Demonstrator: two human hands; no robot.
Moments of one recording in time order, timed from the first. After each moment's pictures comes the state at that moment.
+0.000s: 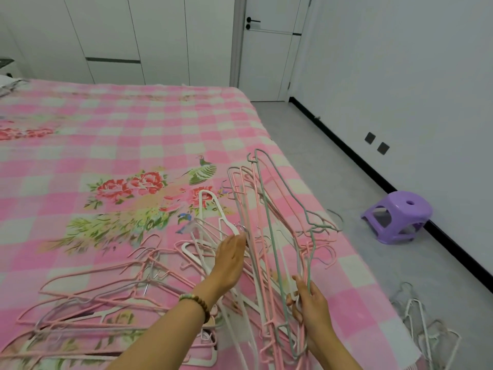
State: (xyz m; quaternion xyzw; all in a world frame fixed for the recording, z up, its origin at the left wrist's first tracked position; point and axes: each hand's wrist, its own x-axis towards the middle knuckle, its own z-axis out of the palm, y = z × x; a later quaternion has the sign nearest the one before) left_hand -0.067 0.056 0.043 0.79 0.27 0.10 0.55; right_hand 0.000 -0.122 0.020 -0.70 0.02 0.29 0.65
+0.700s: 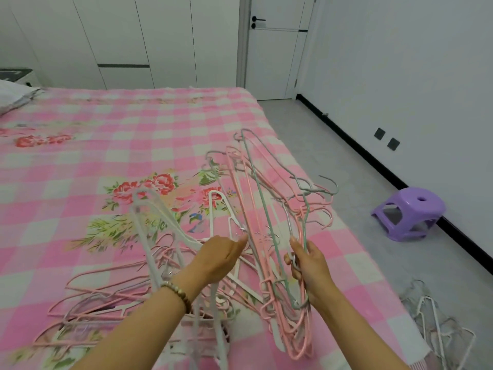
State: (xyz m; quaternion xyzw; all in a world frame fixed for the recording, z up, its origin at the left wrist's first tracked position) left_hand -0.103 0.093 0.085 0.92 0.19 0.03 0.33; right_hand 0.014 -0.076 0.090 -0.68 -0.06 0.33 0.66
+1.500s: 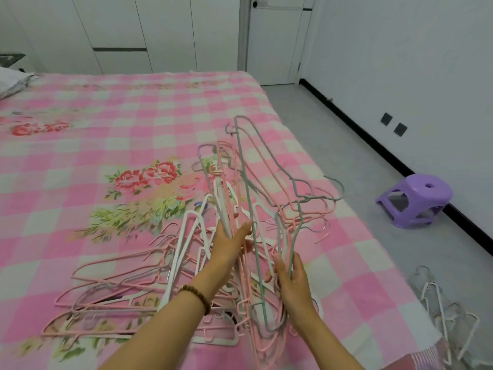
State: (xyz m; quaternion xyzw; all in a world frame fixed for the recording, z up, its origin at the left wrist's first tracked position) left_hand -0.095 0.075 0.067 0.53 0.39 0.19 0.73; right_hand -0.050 -0.065 0.031 -0.69 -0.12 0.28 0.65
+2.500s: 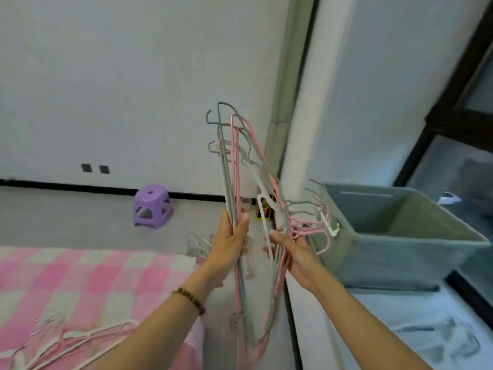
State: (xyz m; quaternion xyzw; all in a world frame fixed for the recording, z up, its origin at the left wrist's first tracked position) left_hand -0.196 -0.276 0.306 0.63 -0.25 -0.12 0.73; right_hand -0.273 -0.415 0.294 -0.56 0.15 -0.14 0.80
